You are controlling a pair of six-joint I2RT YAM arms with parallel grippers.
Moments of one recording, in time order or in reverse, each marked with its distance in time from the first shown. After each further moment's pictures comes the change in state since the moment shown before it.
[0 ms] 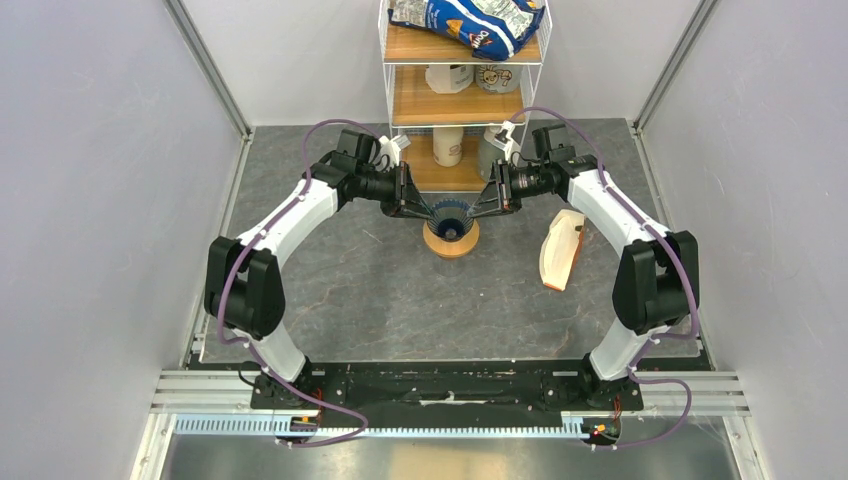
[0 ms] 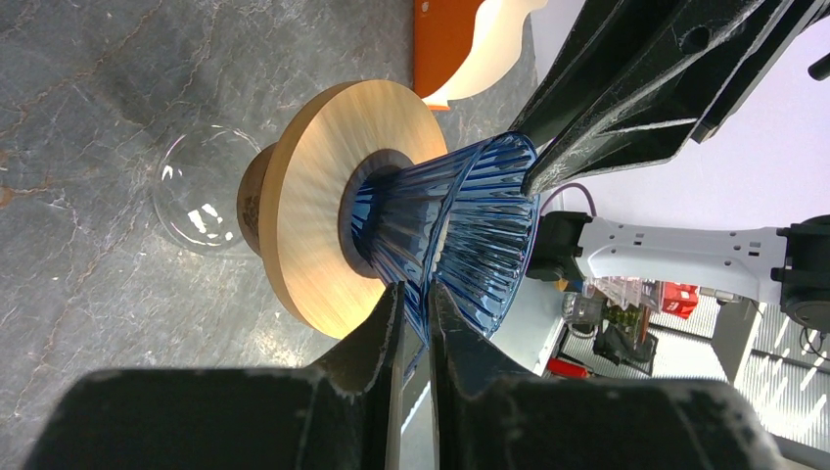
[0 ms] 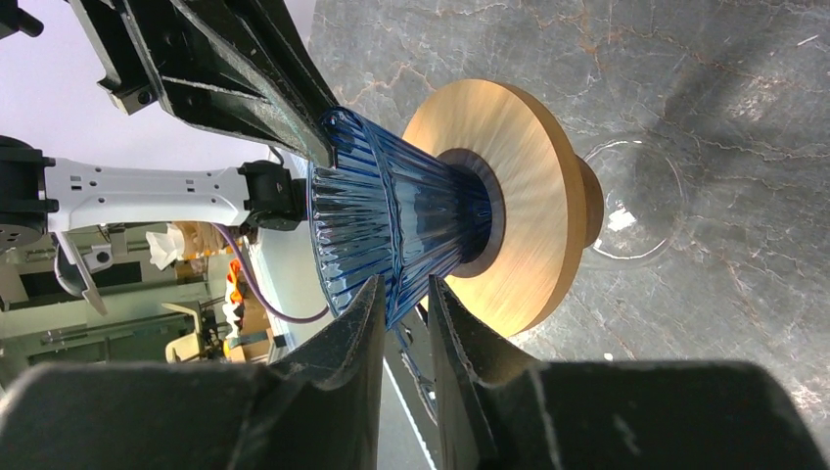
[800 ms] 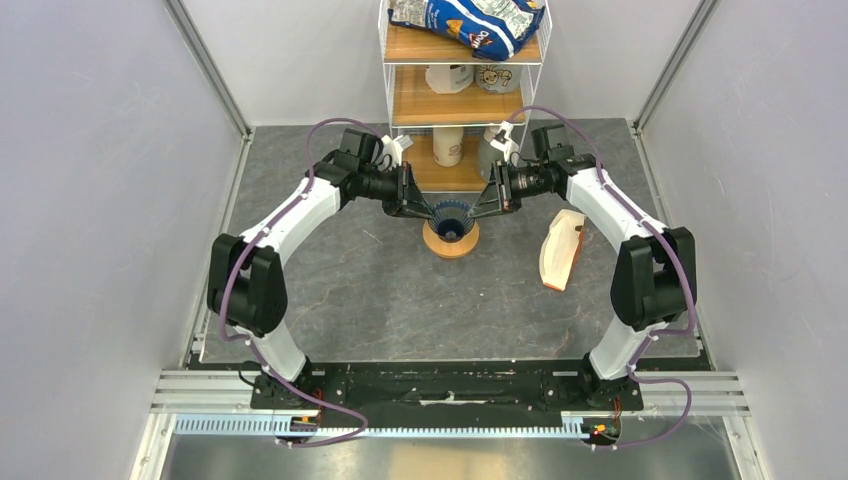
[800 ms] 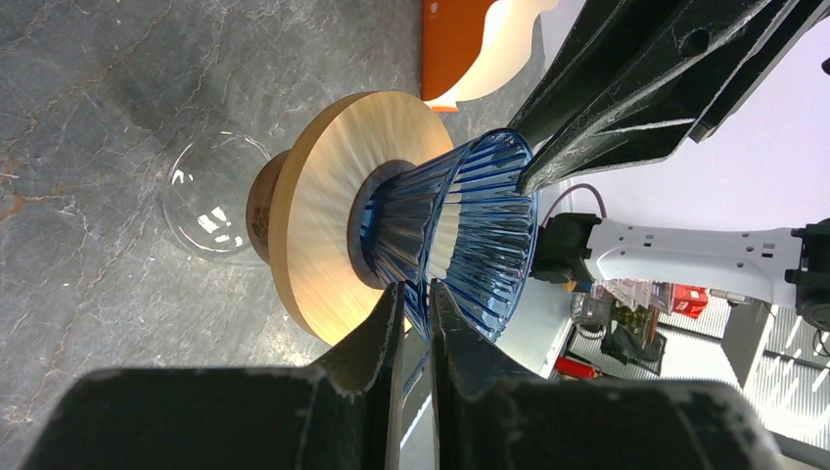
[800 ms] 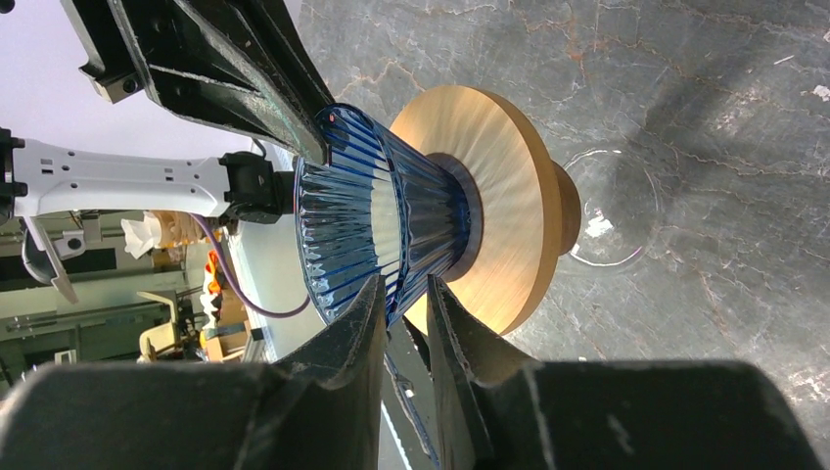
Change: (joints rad) left arm -0.009 0.022 0.017 -0.013 -0.020 0.017; right arm -0.002 0.024 0.011 -0.015 -0.004 -0.078
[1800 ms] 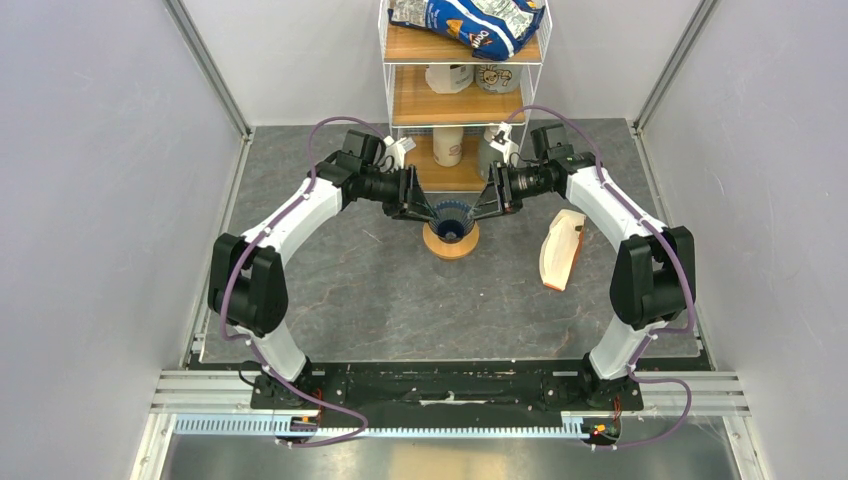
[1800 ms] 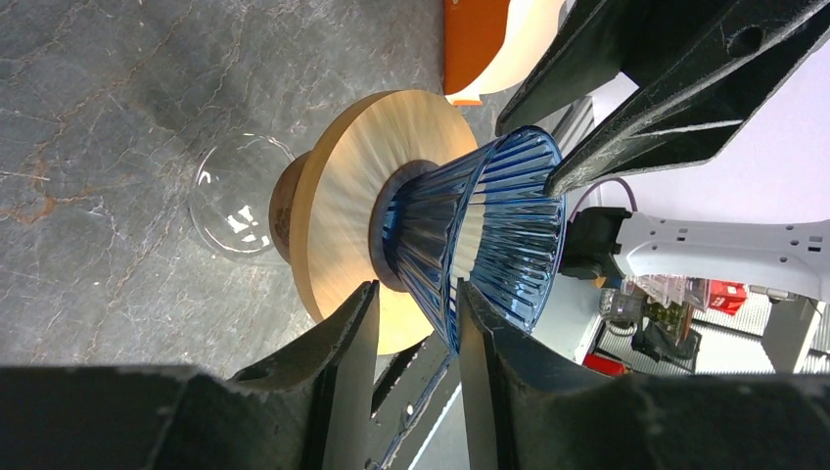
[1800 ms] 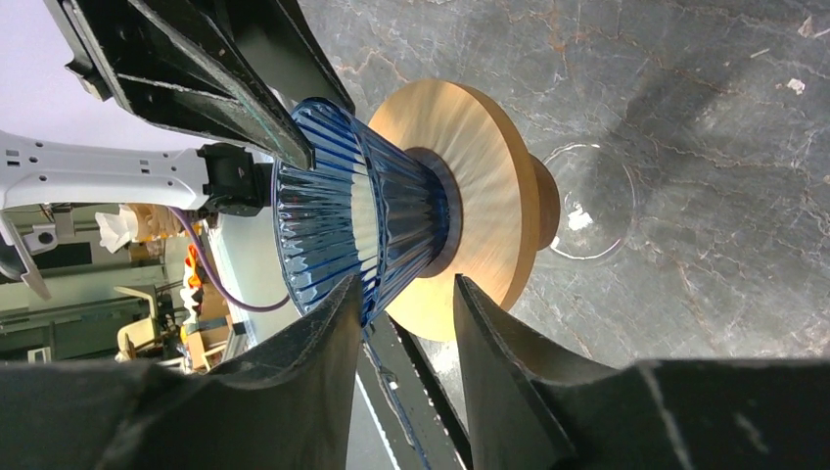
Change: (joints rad) left arm -0.008 0.000 0.003 -0.018 -0.024 0.060; right arm 0.000 0.005 0.019 -0.039 0.006 -0.056
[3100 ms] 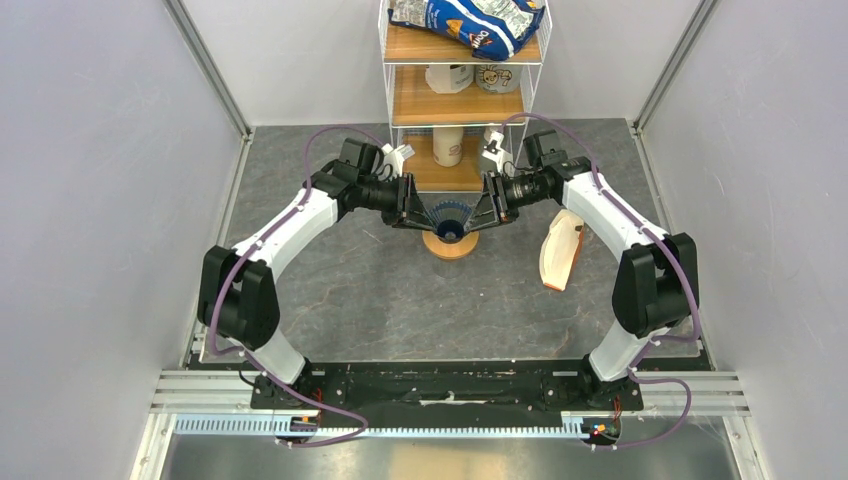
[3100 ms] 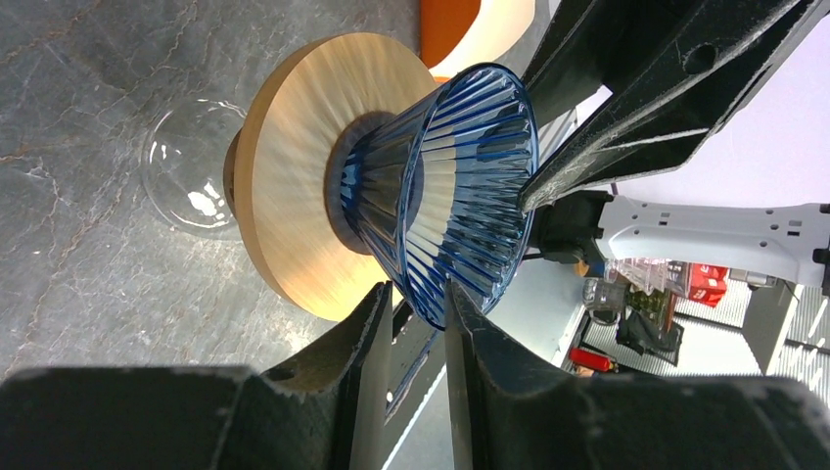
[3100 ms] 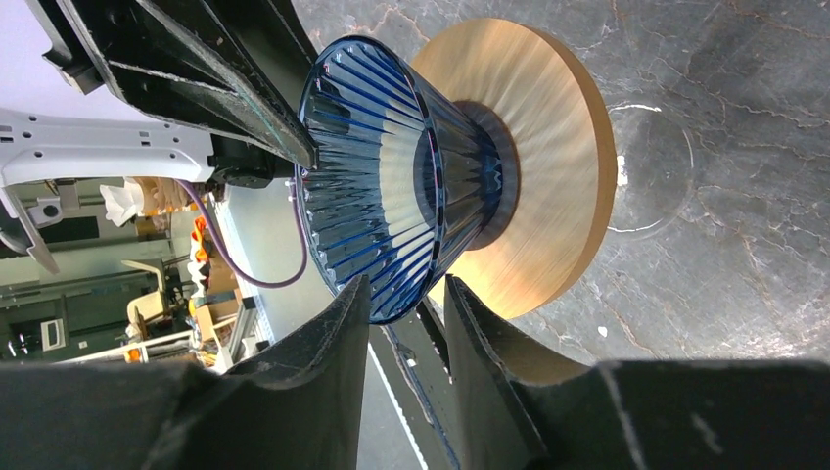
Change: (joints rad) left arm -0.021 -0.086 -0.089 0.023 0.005 -0.043; right arm 0.044 -0.045 -0.036 -0.060 0.014 -0.006
